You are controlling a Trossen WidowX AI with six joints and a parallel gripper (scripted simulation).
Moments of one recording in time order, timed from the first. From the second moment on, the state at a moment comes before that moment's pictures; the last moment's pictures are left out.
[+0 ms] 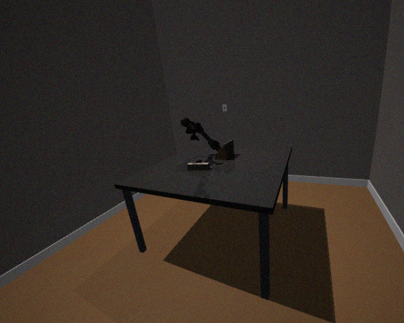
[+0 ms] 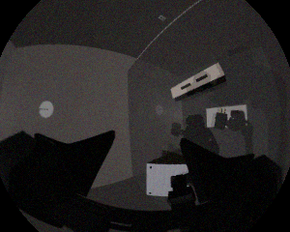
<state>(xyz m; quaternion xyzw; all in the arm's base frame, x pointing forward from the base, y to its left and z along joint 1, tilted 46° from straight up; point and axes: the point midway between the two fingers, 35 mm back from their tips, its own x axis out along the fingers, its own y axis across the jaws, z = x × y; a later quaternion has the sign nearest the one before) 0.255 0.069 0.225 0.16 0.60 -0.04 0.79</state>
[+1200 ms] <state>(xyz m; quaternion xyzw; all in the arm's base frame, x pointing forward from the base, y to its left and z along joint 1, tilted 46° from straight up) 0.259 -0.078 0.115 -0.16 0.66 -0.37 0.64</state>
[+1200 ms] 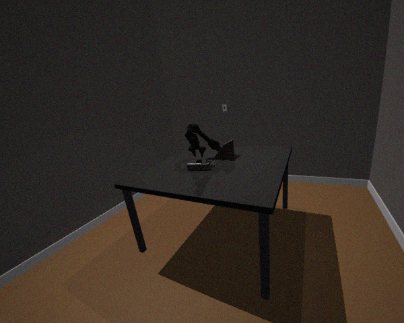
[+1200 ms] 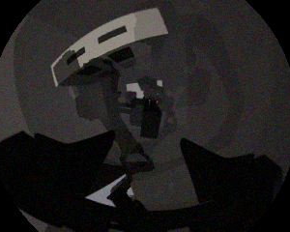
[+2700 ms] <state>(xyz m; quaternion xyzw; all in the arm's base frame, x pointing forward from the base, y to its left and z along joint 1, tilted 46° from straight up) 0.253 -0.123 0.075 -0.17 0.66 -0.38 0.63</state>
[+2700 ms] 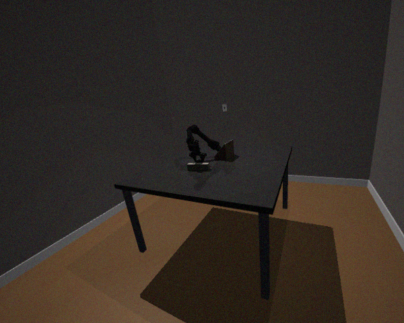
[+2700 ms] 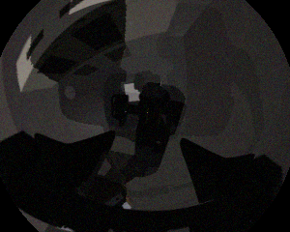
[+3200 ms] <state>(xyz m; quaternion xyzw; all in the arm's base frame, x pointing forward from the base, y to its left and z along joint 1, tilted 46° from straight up) 0.252 -0.126 0.072 -0.17 0.66 -0.38 0.63</state>
